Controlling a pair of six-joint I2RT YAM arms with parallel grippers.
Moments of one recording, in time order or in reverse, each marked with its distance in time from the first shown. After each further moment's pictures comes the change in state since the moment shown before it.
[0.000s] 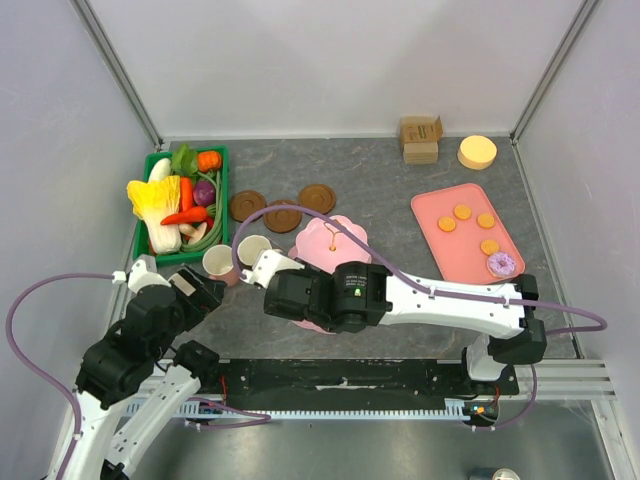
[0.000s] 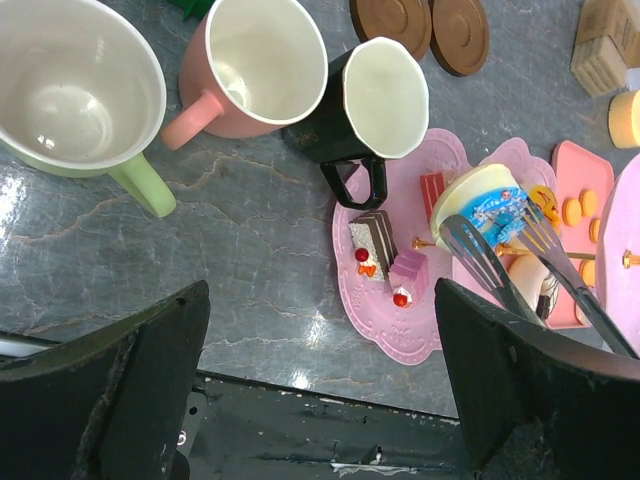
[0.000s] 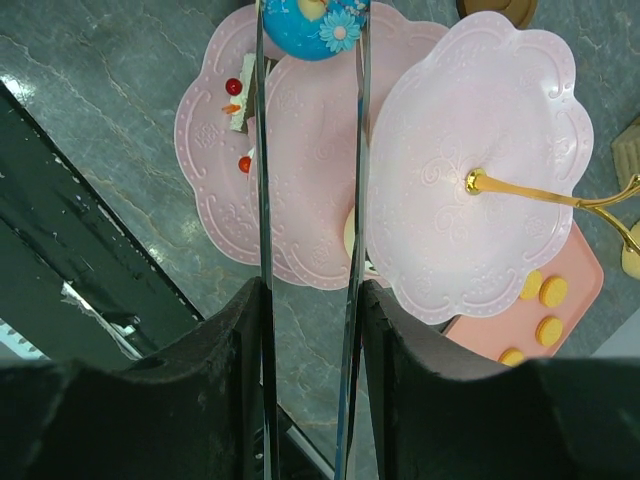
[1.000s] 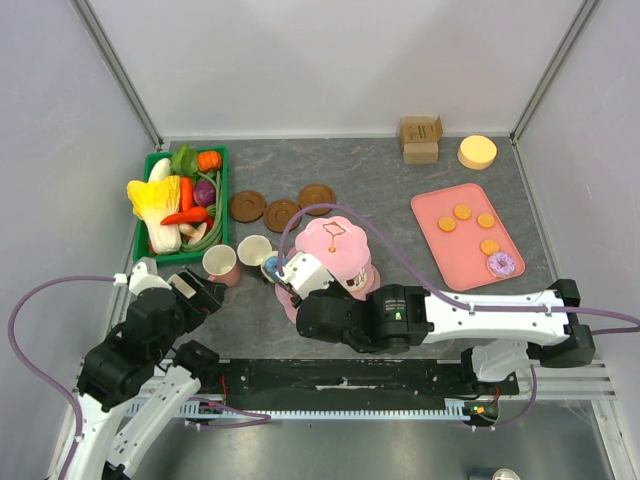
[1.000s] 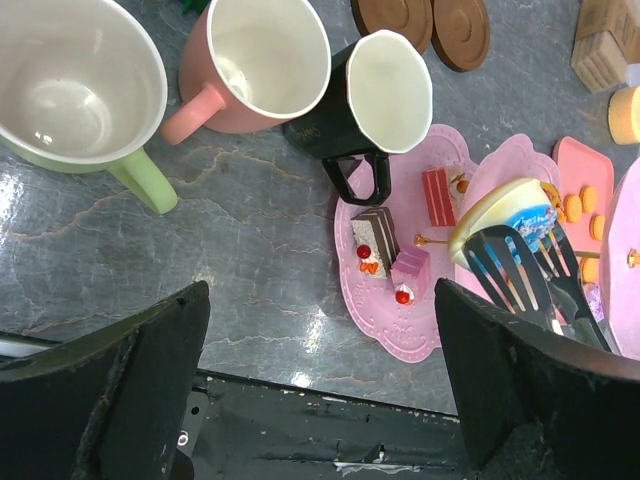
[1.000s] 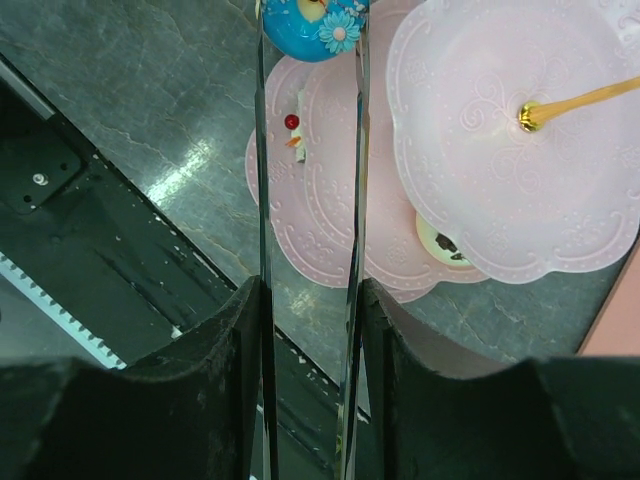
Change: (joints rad) left arm 0.000 -0.028 -0.023 -0.001 0.008 0.000; right arm 0.074 -0.239 -0.340 0.273 0.060 0.278
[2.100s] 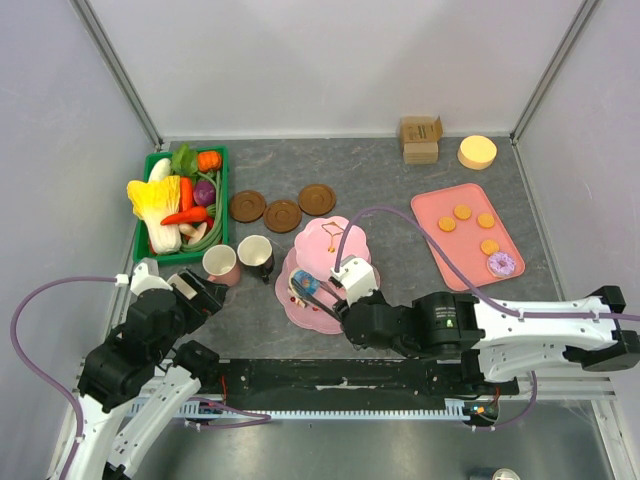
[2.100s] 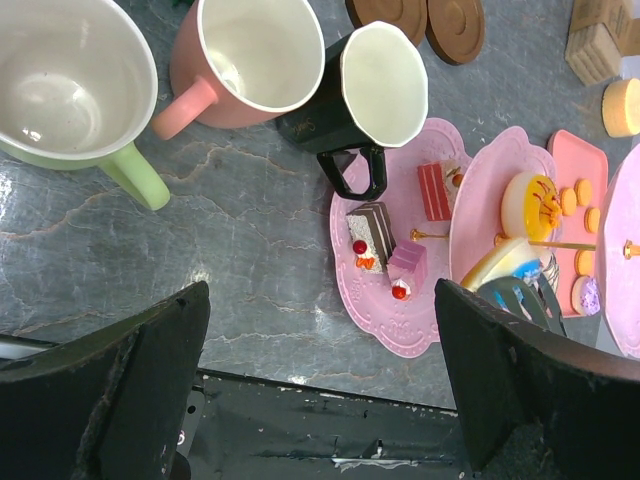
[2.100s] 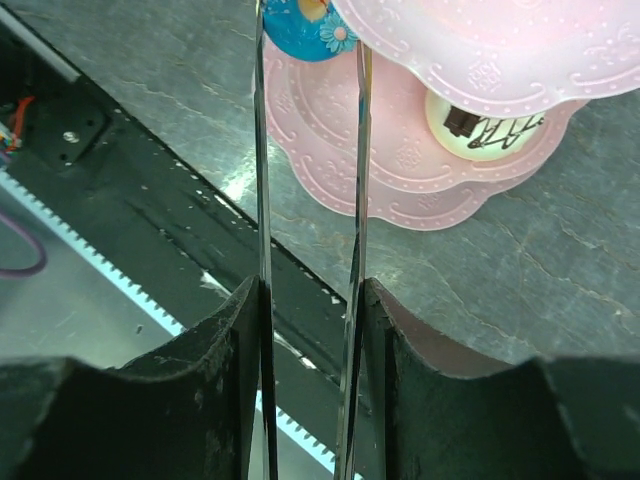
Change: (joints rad) left arm 0.000 -0.012 -0.011 0.008 0.018 0.001; right arm 0.011 -0.285 -0.275 0.027 -0.093 0.222
